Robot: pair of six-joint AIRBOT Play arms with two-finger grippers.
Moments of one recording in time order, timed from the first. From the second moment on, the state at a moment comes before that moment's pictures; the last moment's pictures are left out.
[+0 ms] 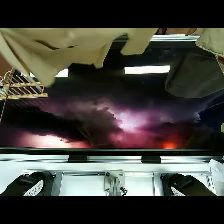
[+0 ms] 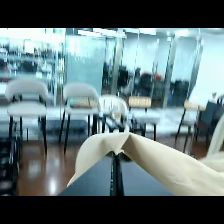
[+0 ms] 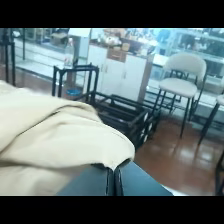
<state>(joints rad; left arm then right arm) -0.17 -0.90 1.97 1.32 -0.84 -1.51 0.48 -1.04 1.89 -1.57 0.79 1.38</state>
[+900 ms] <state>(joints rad) -0.40 -0.90 0.94 1.32 -0.83 -1.71 0.49 -1.17 1.25 -1.68 1.34 1.52</state>
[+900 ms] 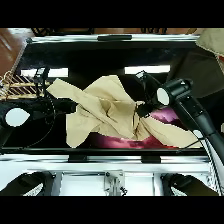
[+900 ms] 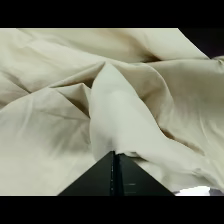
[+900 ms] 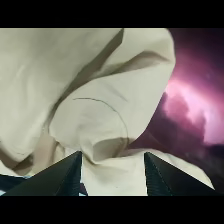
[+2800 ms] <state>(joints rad) -0.41 -0.72 1.10 1.28 -0.74 -1.61 0.87 -0.95 1.42 -2.02 1.00 1.95</state>
